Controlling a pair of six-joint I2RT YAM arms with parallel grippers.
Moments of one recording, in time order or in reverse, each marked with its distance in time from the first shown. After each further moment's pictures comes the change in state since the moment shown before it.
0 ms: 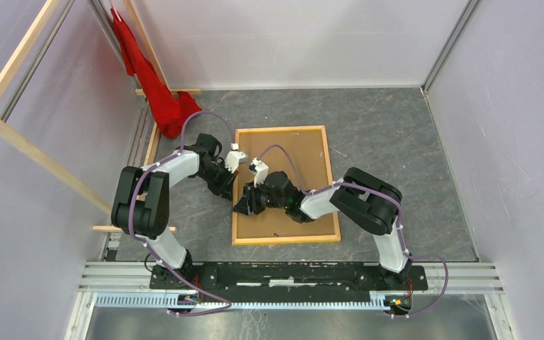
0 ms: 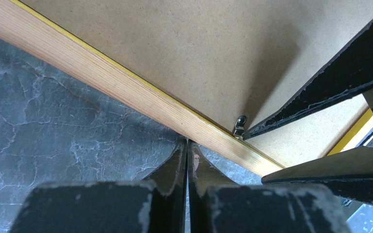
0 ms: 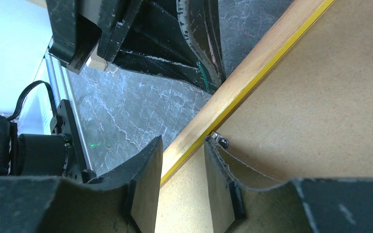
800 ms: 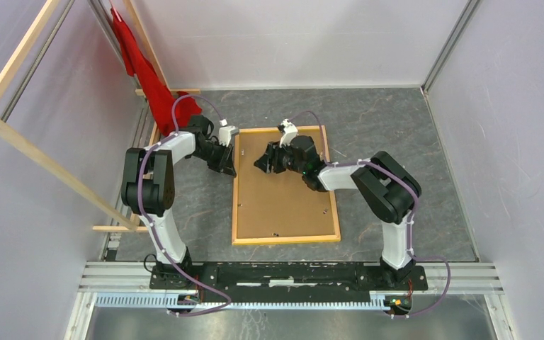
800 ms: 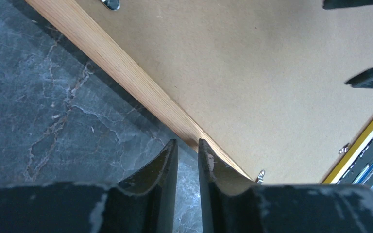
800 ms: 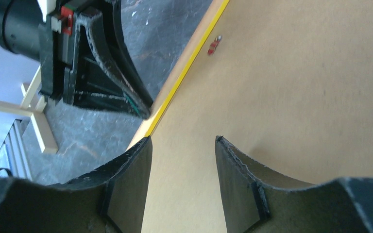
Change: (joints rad) left arm 0.113 0.208 0.261 0.035 0.135 -0.161; right arm -0.286 -0.093 0.050 -0.087 0.013 -0.105
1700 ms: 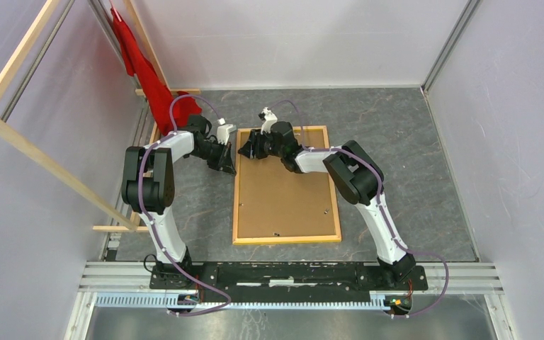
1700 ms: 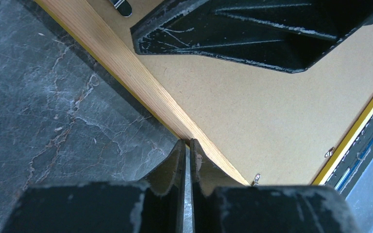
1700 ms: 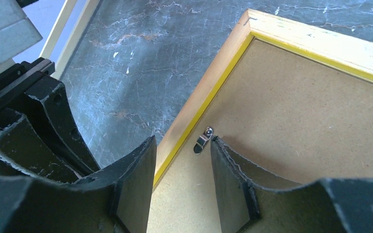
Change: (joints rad) left arm 0.017 0.034 0.018 0.013 0.068 -0.022; right arm -0.021 0.417 0.529 -0.114 -0.084 0.009
